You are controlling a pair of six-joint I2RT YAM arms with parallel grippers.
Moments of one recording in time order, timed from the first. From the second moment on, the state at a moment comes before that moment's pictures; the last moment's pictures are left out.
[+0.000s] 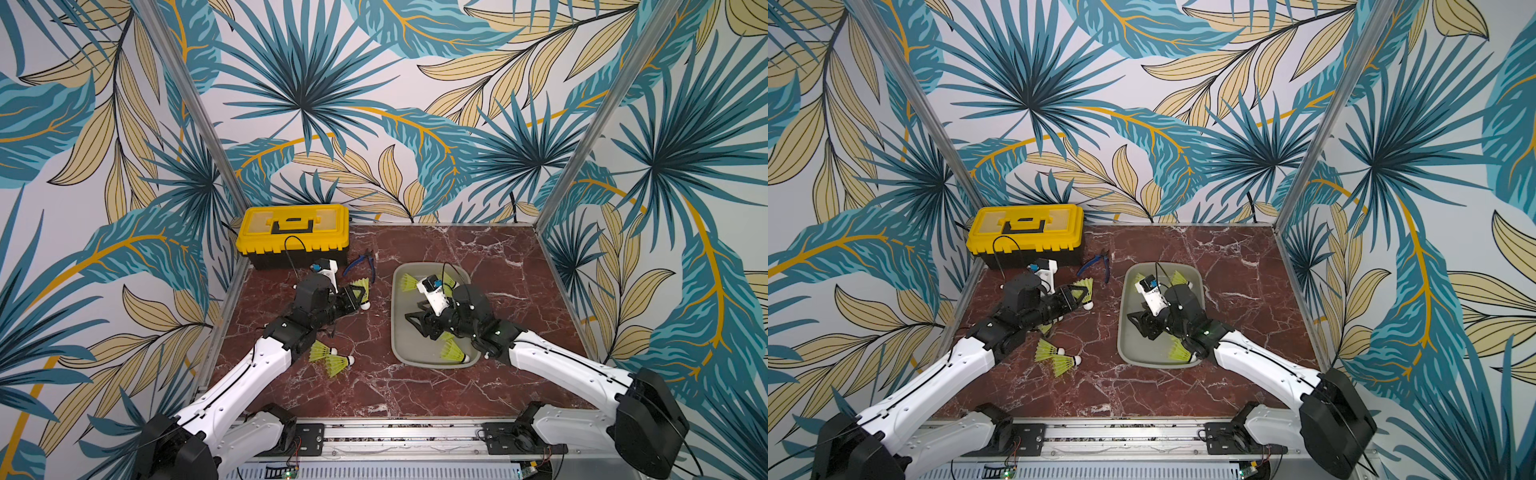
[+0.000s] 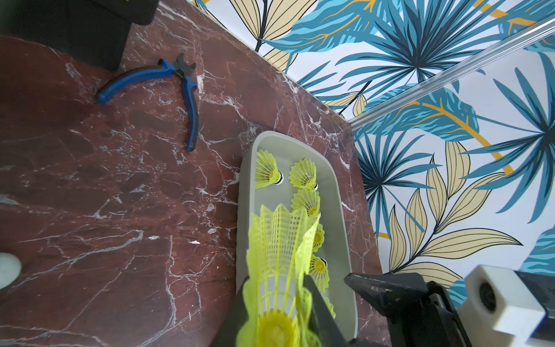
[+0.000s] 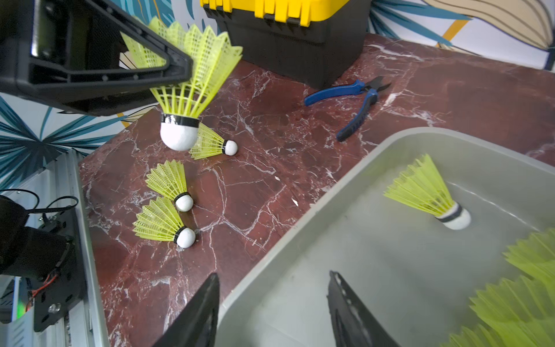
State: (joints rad) left arm -0.43 1.07 0.75 -0.13 0.20 -0.84; right arm 0.70 1.30 0.77 0.03 -0.22 0.13
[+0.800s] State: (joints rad) left arm -0.43 1.10 0.75 -0.08 0.22 -0.89; right arm 0.84 1.63 1.03 0.17 -0.28 0.23
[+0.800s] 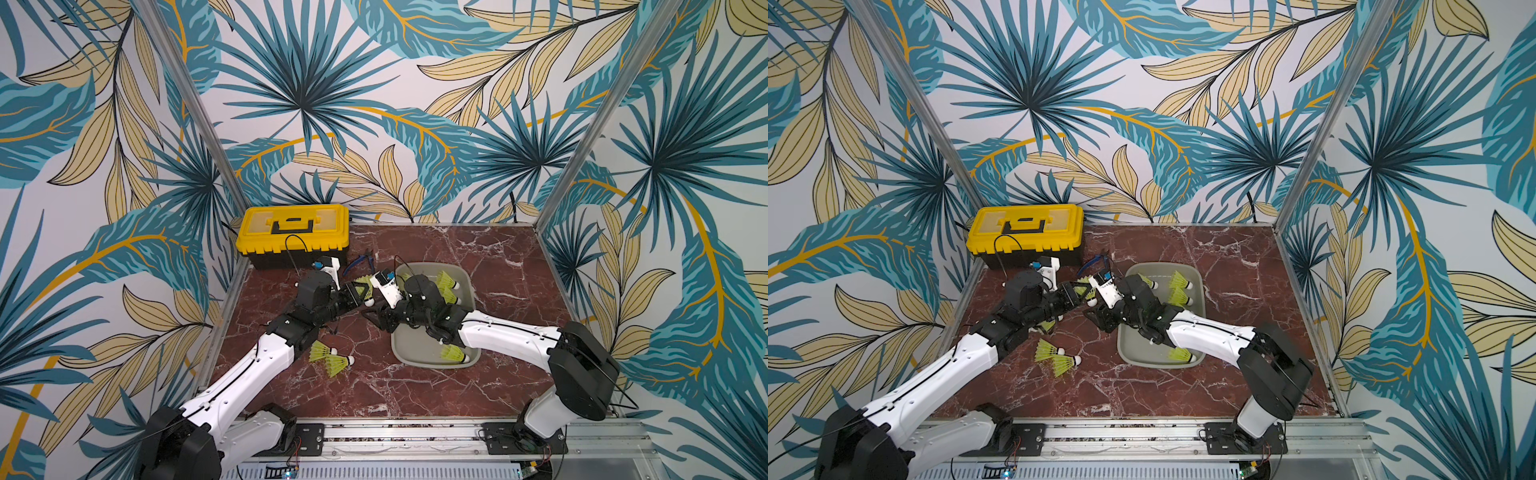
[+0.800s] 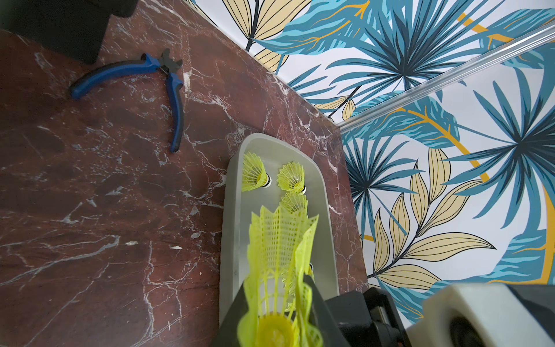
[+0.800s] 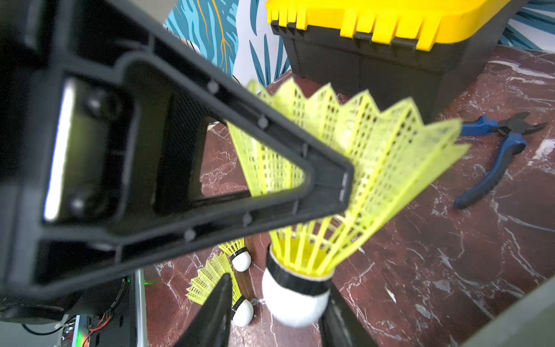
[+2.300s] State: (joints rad) left arm -0.45 1.10 0.74 -0.01 0.22 -0.93; right arm 0.84 1.66 1.04 0.24 -0.16 0.28
